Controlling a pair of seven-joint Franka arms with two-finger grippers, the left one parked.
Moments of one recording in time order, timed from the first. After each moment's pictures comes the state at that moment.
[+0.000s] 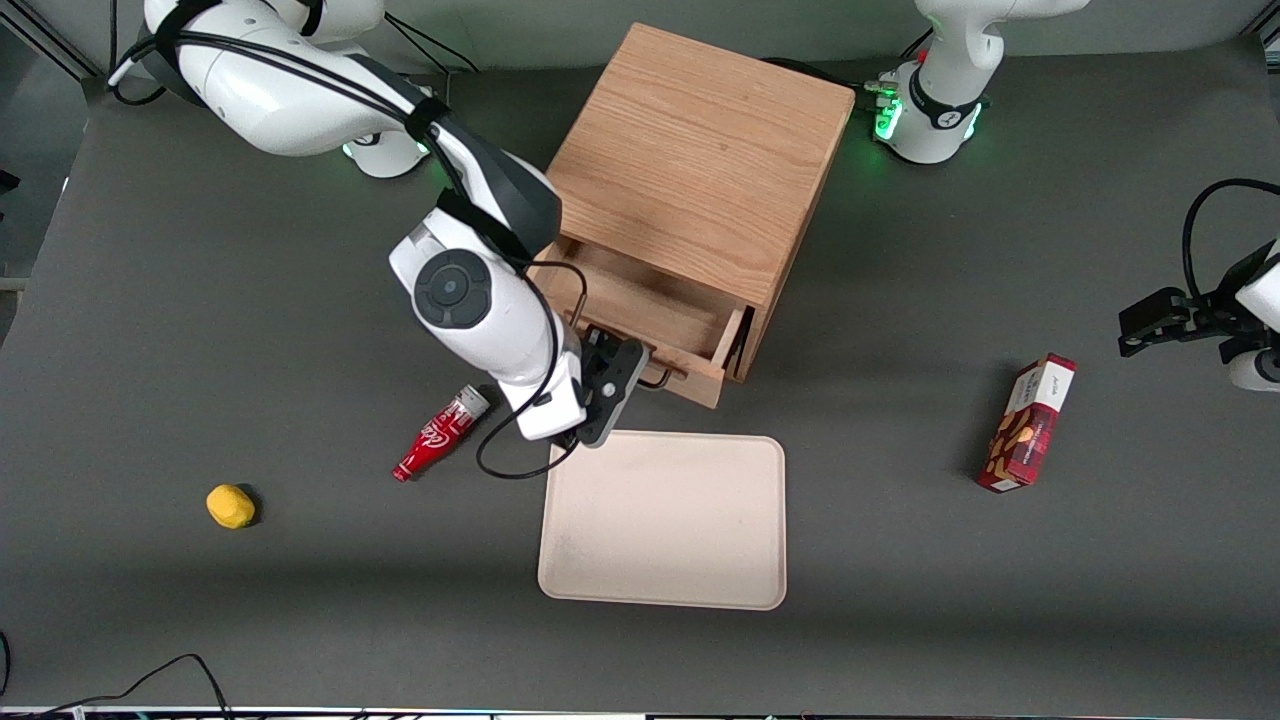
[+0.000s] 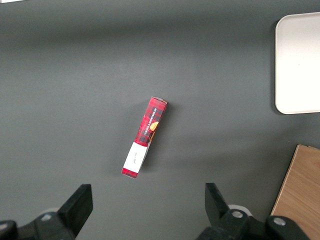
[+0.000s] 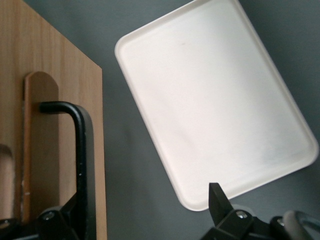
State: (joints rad) arm 0.15 0.71 0.60 -1.29 -0.23 2.06 -0.37
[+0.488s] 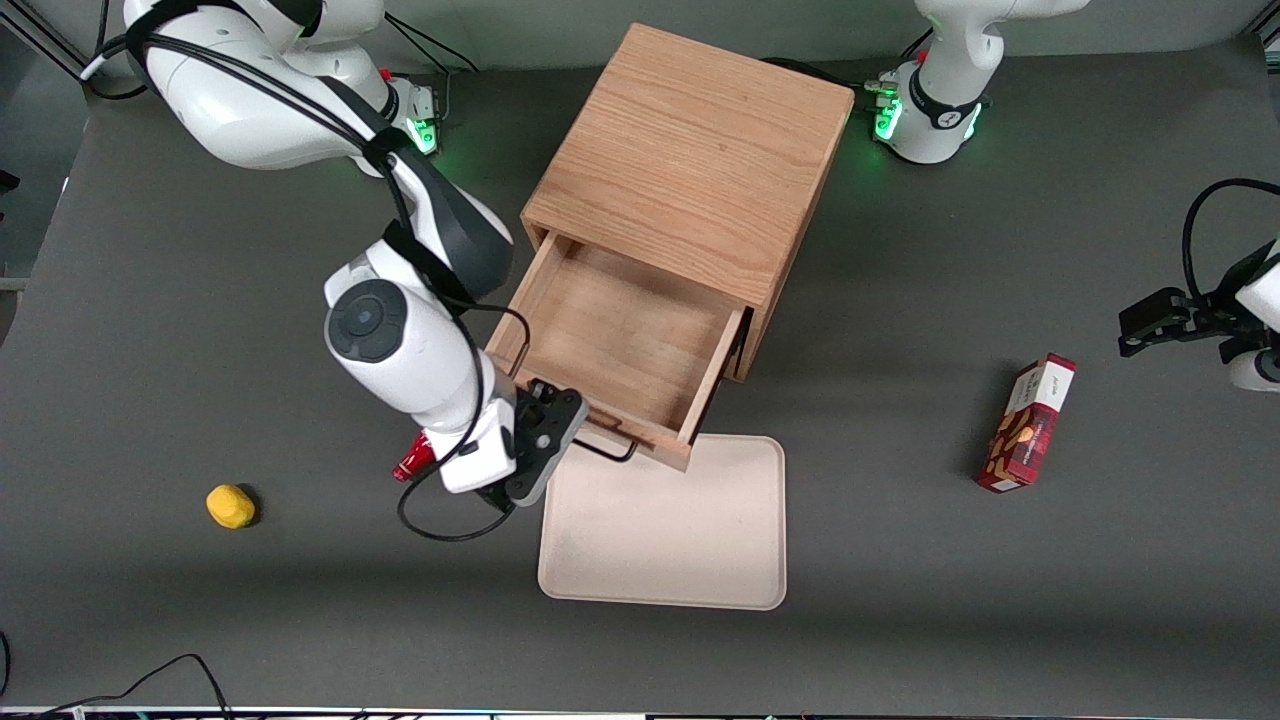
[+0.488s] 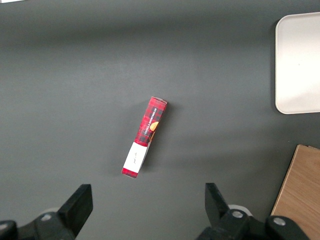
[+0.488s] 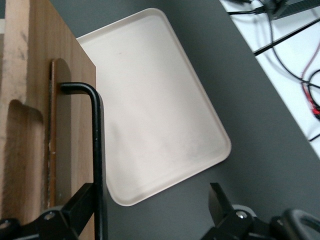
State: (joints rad) arm 0.13 0.72 0.50 -1.20 -0.24 2.11 -0.47
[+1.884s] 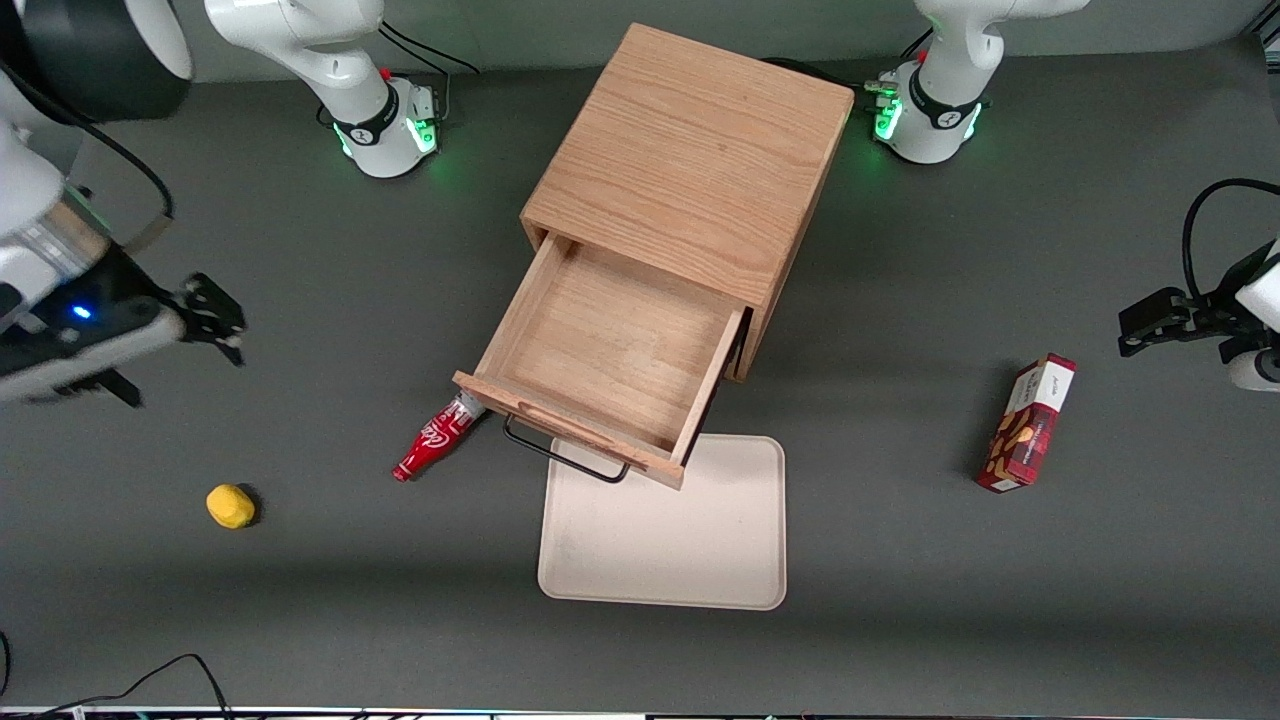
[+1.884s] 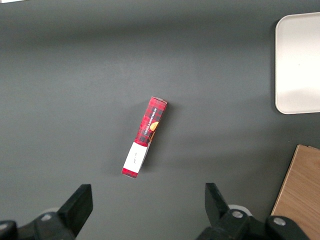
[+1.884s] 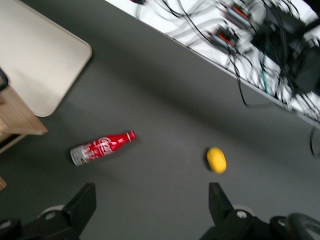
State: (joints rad) arm 0.07 0.02 0.06 -1.59 -0.11 1.84 -0.26
